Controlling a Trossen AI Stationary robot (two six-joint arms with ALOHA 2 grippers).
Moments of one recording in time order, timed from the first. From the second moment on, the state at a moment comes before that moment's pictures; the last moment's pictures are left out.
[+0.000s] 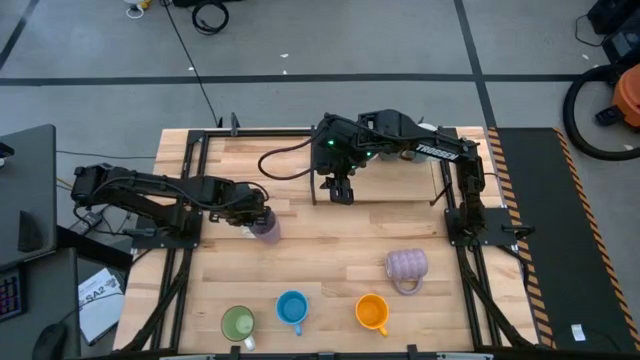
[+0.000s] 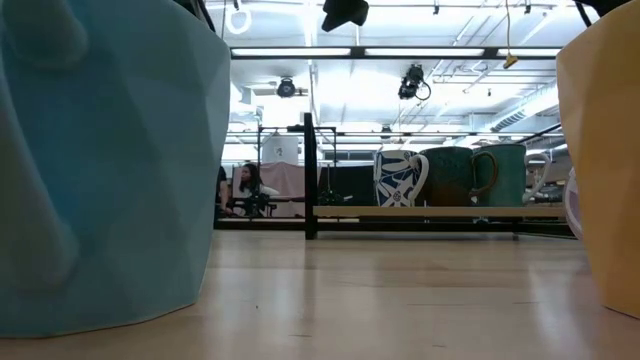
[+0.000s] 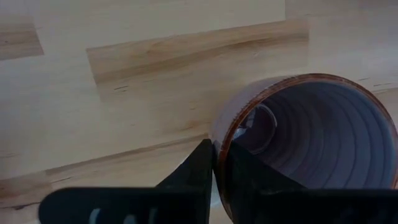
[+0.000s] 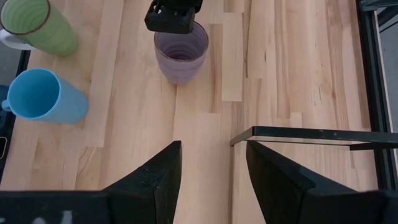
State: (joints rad) left arm 0.00 1.21 0.80 -0.85 -0.06 -1.42; right arm -0.11 1.96 2.33 -1.36 -0.12 -0.12
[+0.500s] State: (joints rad) left arm 0.00 1.21 0.80 -0.85 -0.09 -1.43; right arm -0.11 1.96 2.33 -1.36 -0.12 -0.12
